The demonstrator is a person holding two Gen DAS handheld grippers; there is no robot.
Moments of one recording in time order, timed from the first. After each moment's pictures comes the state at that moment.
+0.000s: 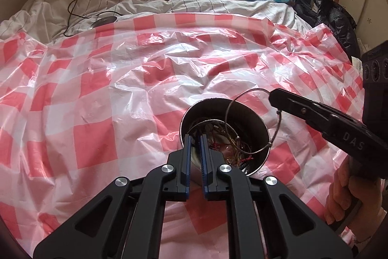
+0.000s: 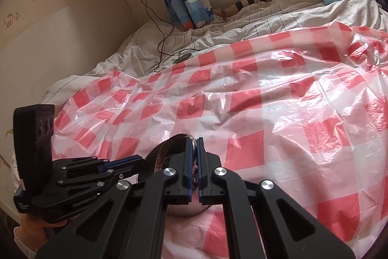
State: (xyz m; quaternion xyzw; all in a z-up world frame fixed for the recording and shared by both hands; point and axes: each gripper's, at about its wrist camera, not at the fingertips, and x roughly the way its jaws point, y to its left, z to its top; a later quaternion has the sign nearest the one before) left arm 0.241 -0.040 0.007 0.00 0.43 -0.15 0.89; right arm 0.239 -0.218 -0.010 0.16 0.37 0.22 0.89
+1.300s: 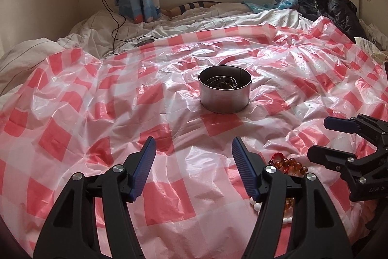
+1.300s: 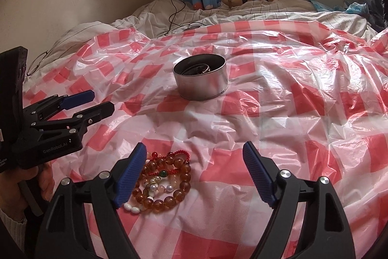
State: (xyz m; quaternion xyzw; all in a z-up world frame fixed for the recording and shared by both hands) left arm 0.069 -0.027 0.028 0.07 0.35 -0.06 0.93; right arm 0.057 -0.210 -0.008 0.05 0.40 0.20 0.89
